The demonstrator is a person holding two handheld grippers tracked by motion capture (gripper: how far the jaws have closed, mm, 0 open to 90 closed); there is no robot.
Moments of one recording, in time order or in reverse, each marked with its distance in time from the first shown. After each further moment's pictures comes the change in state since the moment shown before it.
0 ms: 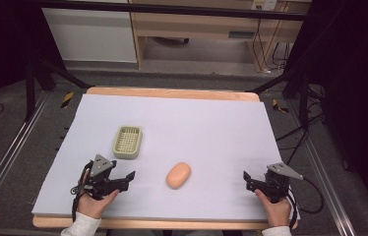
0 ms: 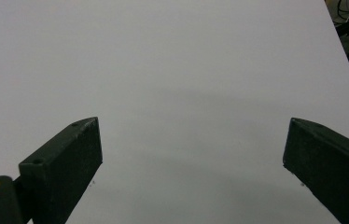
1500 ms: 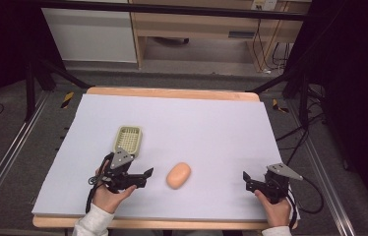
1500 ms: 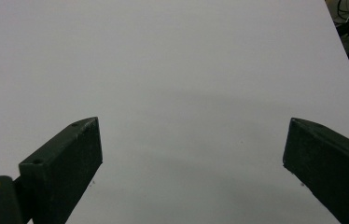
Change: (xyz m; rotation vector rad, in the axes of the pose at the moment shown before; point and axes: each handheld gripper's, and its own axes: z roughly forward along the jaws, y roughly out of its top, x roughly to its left) left arm -0.037 0.040 0.015 0.012 -0.083 0.078; right arm 0.003 0.000 -0.002 0.000 0.002 0.005
